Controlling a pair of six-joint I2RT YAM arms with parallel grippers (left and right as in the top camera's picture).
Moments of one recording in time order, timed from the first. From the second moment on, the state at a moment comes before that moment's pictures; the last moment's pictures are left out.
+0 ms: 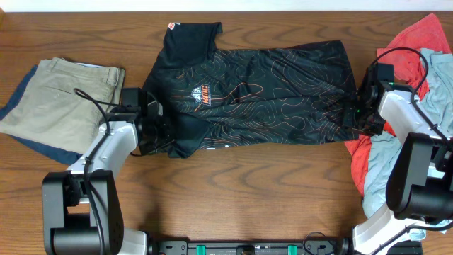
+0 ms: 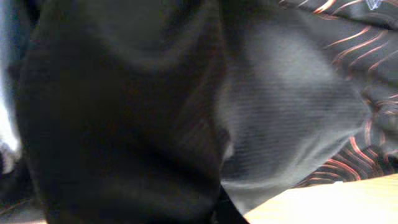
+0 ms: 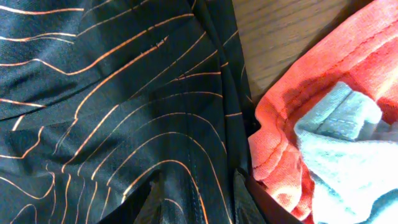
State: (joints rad) left arm 0.01 1.64 0.88 -0.59 0.36 -0.36; right arm -0.15 1.86 1.18 -0.79 0.03 0.18
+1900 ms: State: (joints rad) left arm 0.11 1.62 0.80 -0.55 0.05 -0.46; right arm -0.15 1.86 1.18 -0.80 0.03 0.18
